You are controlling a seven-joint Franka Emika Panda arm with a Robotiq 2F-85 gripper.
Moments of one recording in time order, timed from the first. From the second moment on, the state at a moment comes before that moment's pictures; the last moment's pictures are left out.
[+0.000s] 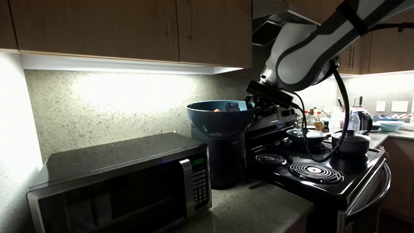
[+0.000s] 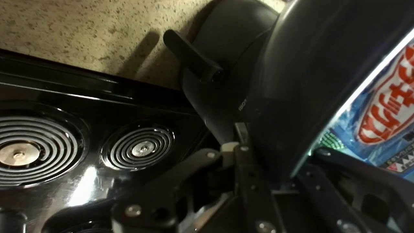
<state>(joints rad) -0.27 -0.20 0.18 -2.37 -0.17 2.80 1.14</state>
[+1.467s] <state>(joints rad) -0.44 0.09 0.27 -2.02 -0.87 2.79 1.98</state>
